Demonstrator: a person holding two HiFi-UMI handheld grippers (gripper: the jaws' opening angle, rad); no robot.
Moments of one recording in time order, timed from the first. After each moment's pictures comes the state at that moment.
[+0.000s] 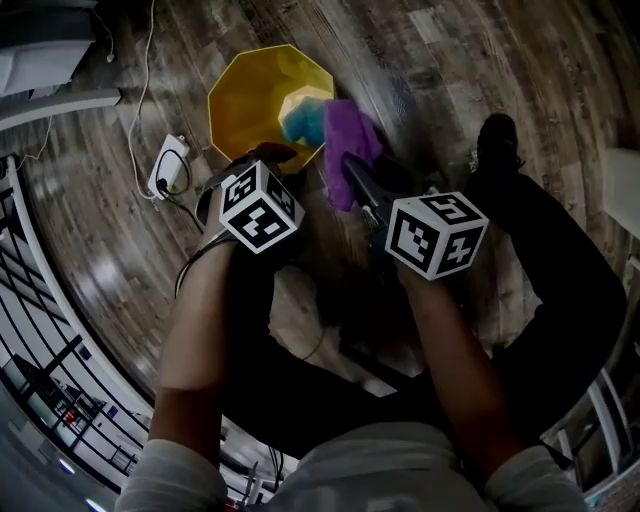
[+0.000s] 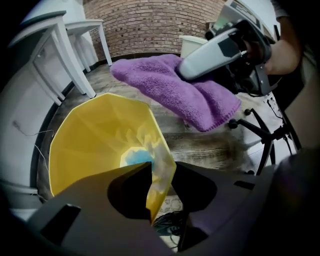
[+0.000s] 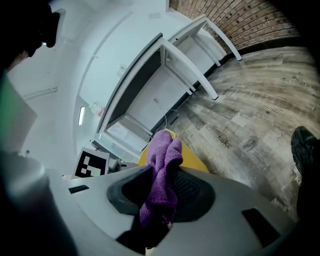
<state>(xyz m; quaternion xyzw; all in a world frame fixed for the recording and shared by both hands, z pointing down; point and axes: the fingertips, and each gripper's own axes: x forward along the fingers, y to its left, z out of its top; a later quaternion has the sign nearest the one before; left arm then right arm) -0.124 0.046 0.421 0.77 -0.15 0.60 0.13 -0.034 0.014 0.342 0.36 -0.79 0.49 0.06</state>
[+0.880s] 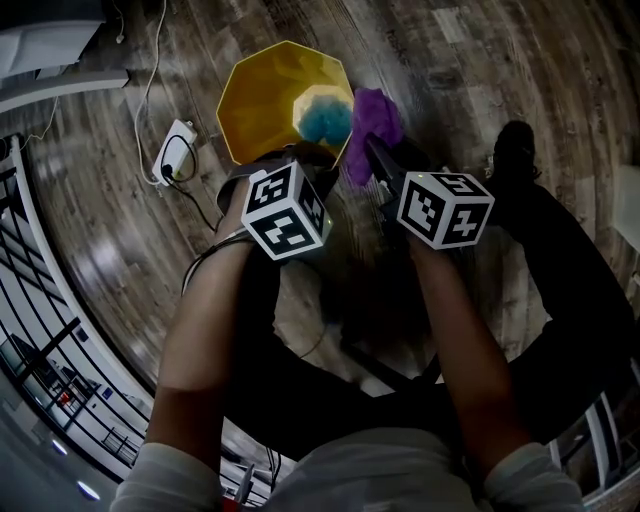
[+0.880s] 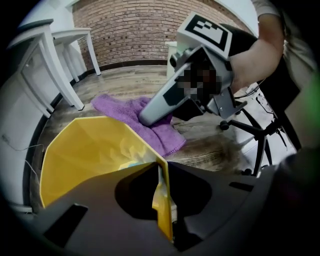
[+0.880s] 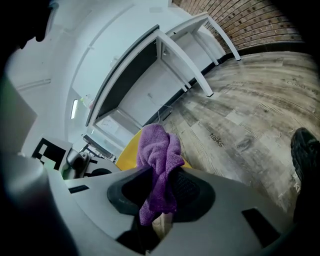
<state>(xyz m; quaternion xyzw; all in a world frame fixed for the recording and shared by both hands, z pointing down) -0.089 0.058 0.417 0.81 -0.10 0.57 0.11 -0.037 -0.007 0.397 0.38 -0.79 0.48 0.10</state>
